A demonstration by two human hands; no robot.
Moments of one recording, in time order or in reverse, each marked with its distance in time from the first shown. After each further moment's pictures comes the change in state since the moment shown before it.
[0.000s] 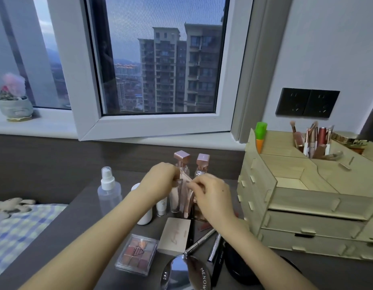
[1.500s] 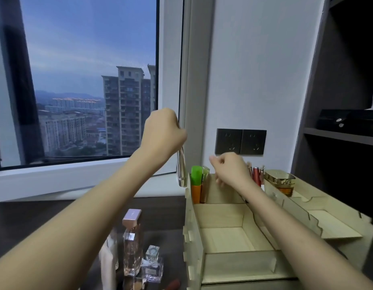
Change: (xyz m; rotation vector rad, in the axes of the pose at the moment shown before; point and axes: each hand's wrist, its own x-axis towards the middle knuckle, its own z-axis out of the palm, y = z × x) left_hand 0.141 0.166 -0.121 -0.442 0.630 0.077; right_hand 0.149 0.111 -0.177 -0.173 0.066 0.319
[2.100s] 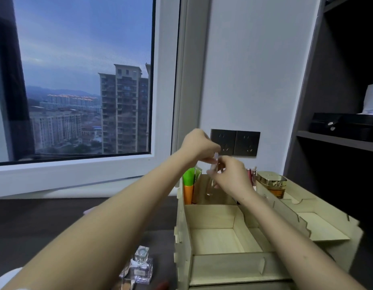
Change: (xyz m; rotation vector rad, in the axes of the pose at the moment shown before) left_hand 0.000 0.043 0.069 -0.421 -0.451 -0.224; right_hand -0.013 0.019 -0.007 0.080 0.059 -0.100
